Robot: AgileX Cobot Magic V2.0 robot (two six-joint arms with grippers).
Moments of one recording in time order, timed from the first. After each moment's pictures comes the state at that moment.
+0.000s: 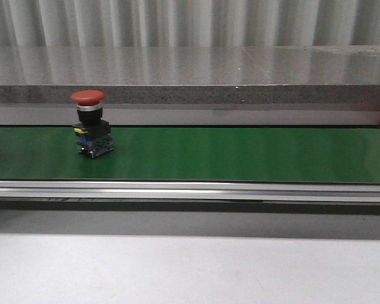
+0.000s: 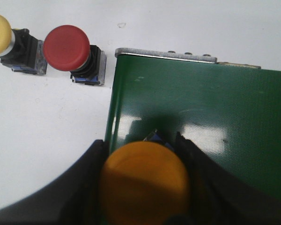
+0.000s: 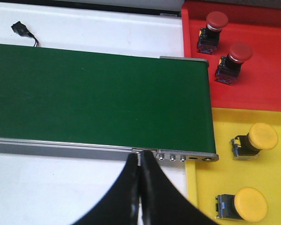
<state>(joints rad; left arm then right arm) 0.00 1.60 -1.15 0.19 0.68 -0.18 -0.11 0.65 -0.72 0.03 0.79 -0.10</state>
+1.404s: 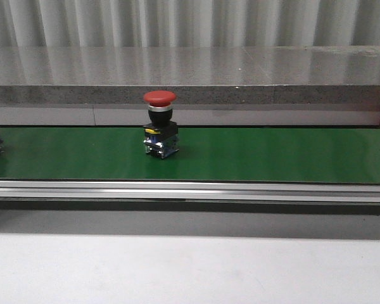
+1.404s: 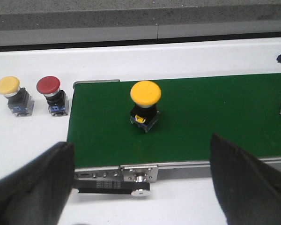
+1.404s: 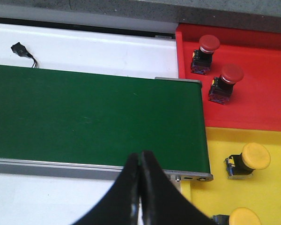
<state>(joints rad) -0.17 0.64 -0.70 0.10 0.68 -0.11 -0.11 0.65 -0.72 0.02 0.72 -0.10</state>
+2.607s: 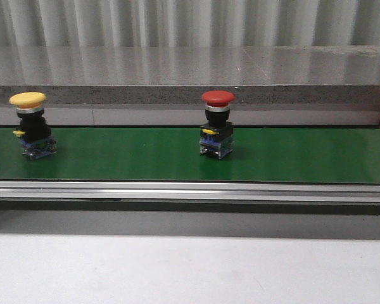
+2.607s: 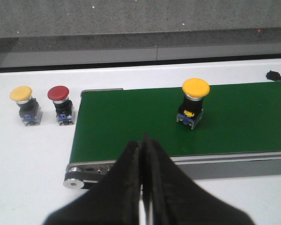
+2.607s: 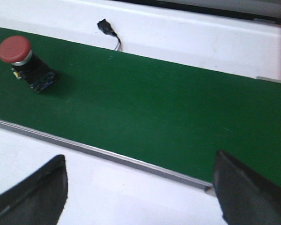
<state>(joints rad) -0.18 0.36 -0.57 0.11 0.66 -0.11 0.03 0.89 -0.80 0.28 0.73 -0.27</state>
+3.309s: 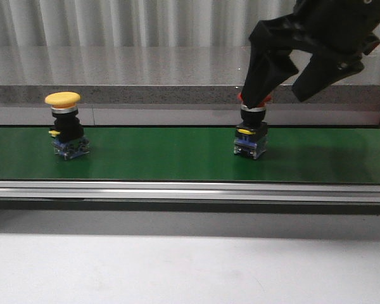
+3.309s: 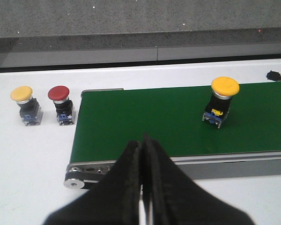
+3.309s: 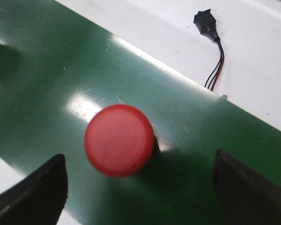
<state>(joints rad) -0.18 0.36 -0.57 0.11 0.66 -0.11 0.34 1.55 -1.11 0.29 0.55 -0.31</state>
